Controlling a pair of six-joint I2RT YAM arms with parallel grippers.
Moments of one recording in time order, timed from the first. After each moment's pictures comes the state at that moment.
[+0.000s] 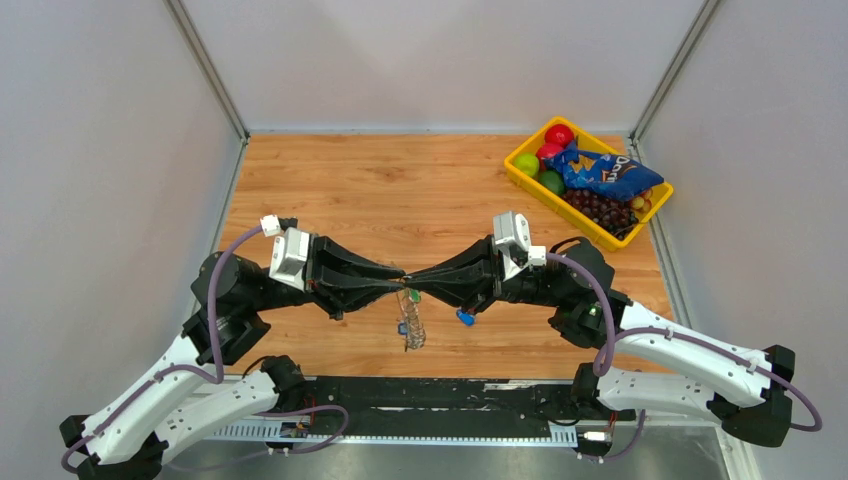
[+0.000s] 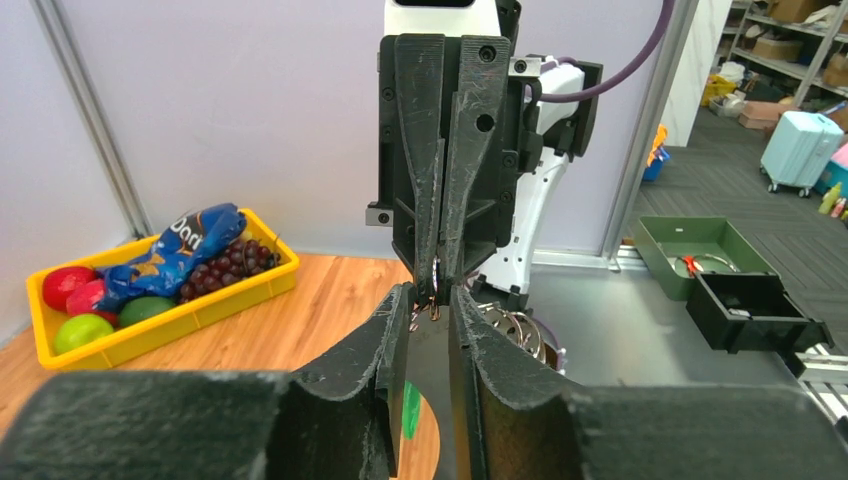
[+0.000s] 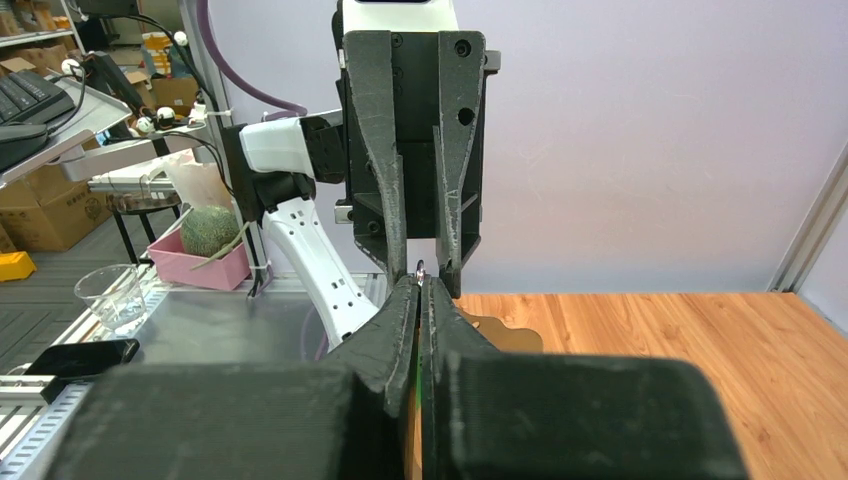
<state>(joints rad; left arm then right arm) -0.85 0.64 0.91 0.08 0.62 -0.24 1.14 0.94 0.95 0.37 -0.42 0.16</state>
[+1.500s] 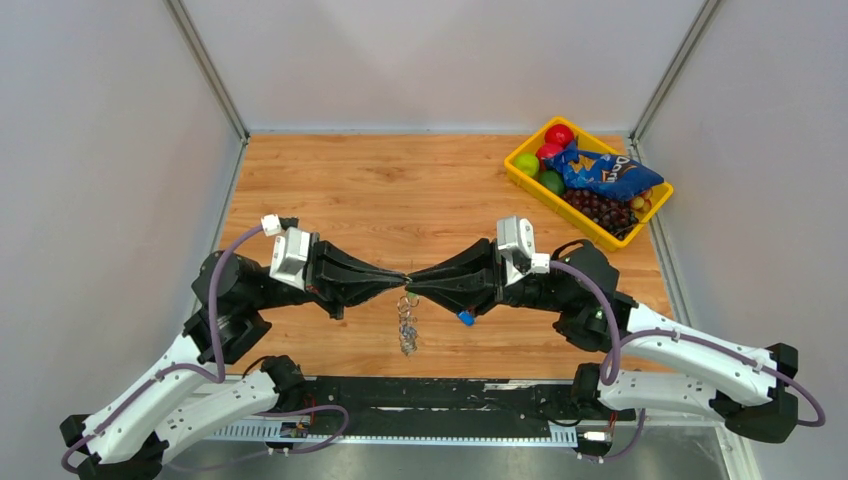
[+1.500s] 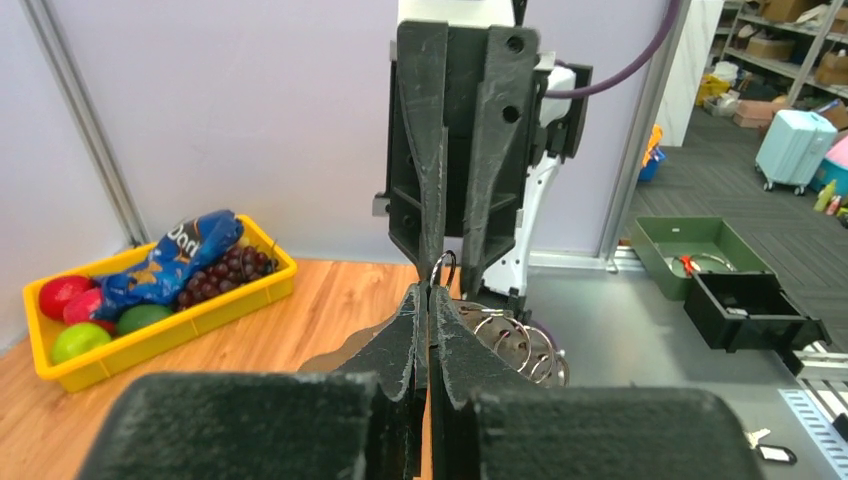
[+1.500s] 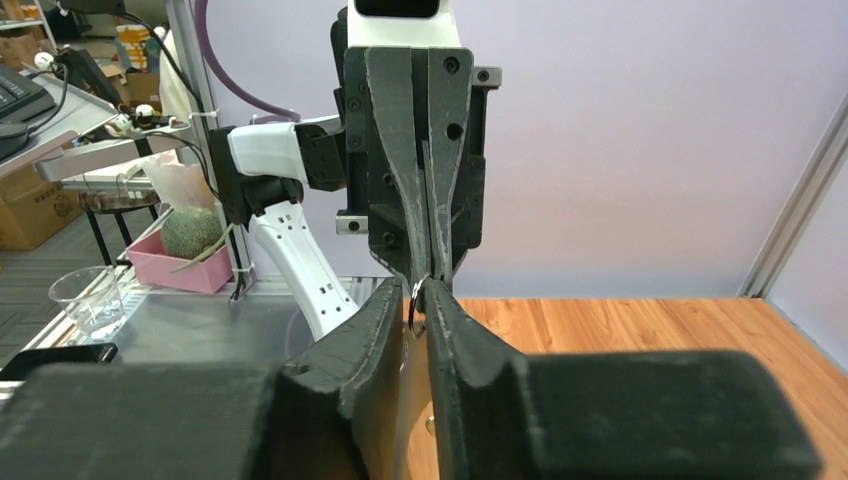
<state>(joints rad) -0.85 0.64 0.91 0.11 0.64 -0.25 1.18 0.93 0.98 0.34 -0.36 0.10</state>
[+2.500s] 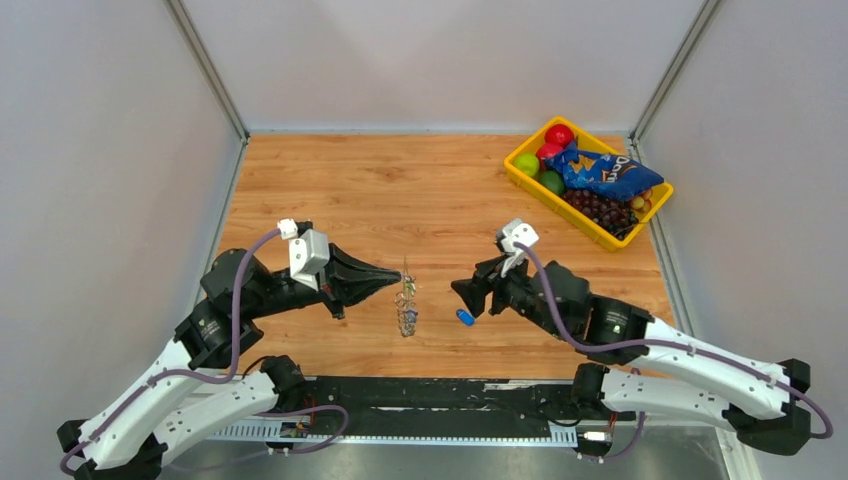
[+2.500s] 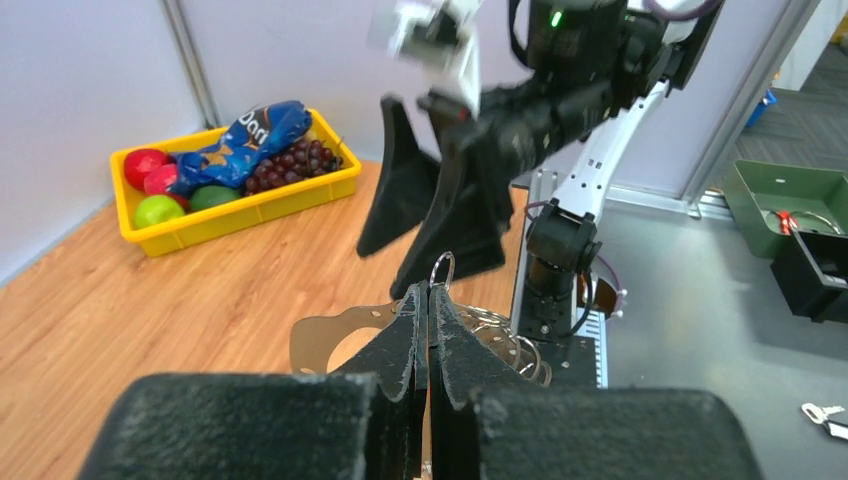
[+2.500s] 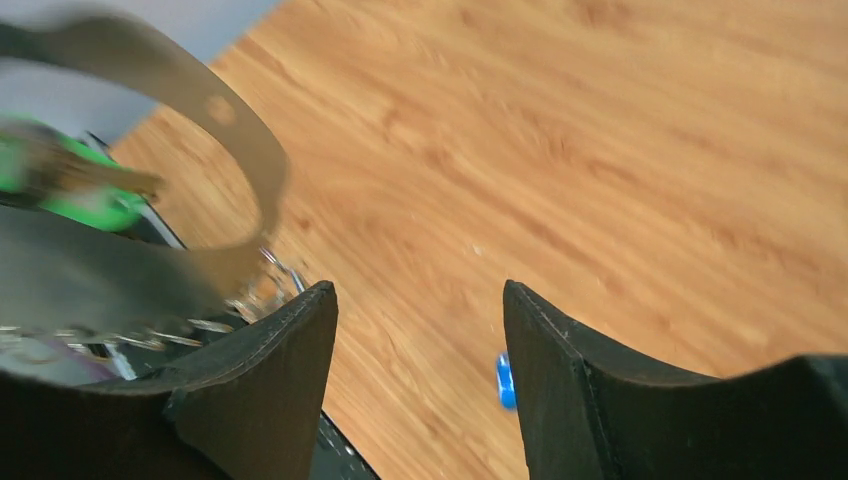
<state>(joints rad) -0.85 0.62 0.93 -0.19 0.49 -0.10 1.18 0.75 0.85 -0.29 0.35 0.28</state>
